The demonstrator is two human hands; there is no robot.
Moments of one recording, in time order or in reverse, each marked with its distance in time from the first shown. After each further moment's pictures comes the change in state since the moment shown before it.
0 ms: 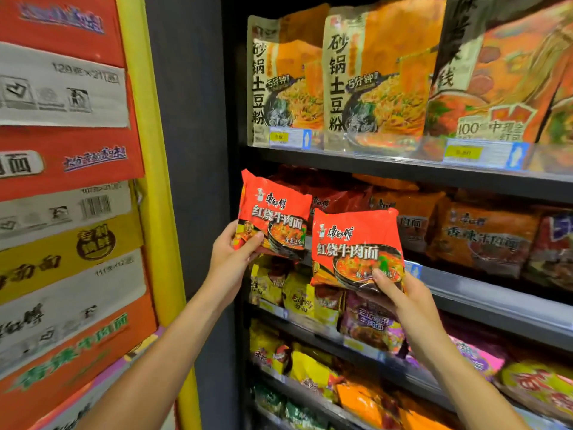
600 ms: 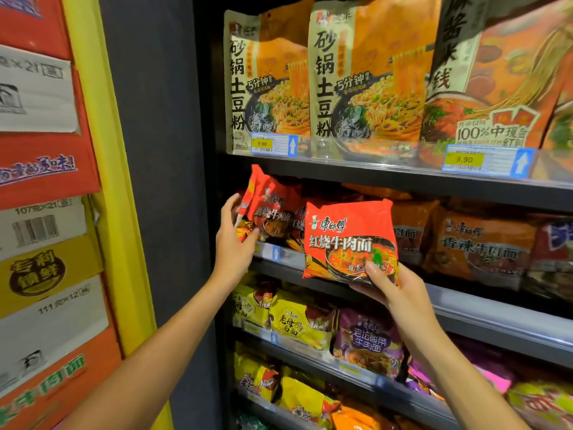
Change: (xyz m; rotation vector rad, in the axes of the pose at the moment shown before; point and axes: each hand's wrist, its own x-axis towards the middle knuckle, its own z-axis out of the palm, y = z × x) left_hand 0.088 -0.032 0.023 0.429 0.062 0.304; right_hand 0.046 -0.004 0.006 0.008 0.015 -0.093
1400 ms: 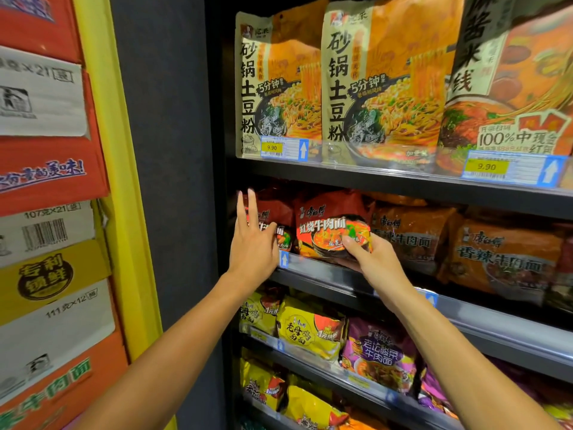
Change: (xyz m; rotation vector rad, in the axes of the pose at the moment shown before) left_hand 0.016 -0.014 0.017 1.194 -0.102 0.395; right_hand 0.083 0.004 0.035 -0.183 -0.011 0.026
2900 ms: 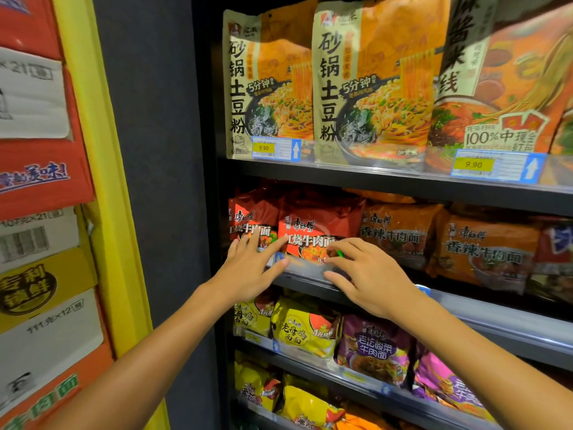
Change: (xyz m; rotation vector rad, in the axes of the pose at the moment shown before) left_hand -0.021 -0.015 -0.009 -0.320 -0.567 0.119; right_hand -0.009 0.012 -0.016 -1.347 -0.240 -0.640
